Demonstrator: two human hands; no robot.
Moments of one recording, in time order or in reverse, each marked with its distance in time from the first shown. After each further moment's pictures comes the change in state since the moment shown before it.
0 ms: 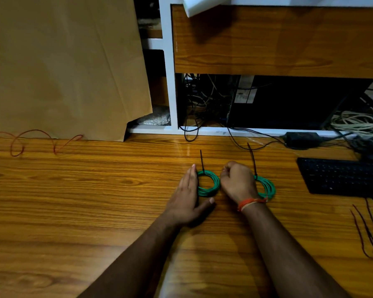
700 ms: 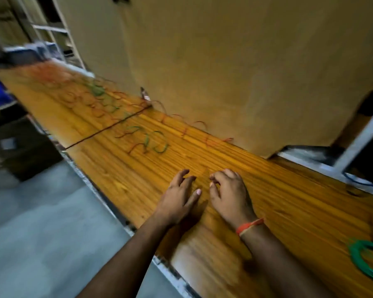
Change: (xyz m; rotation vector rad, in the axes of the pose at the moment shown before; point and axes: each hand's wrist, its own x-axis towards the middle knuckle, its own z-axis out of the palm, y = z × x) left_hand -0.237 -0.204 -0.190 0.076 0.459 -0.519; right_hand -0.125 -0.291 0.161 0.211 -0.137 -1.012
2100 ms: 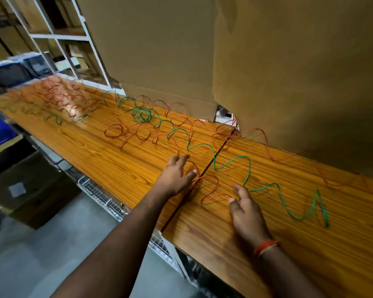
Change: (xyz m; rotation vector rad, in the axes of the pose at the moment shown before) left_hand 0.236 -0.477 -0.298 -0.001 -0.166 -0.165; right_hand 0.285 -0.265 0.359 0.391 -0.051 0.535
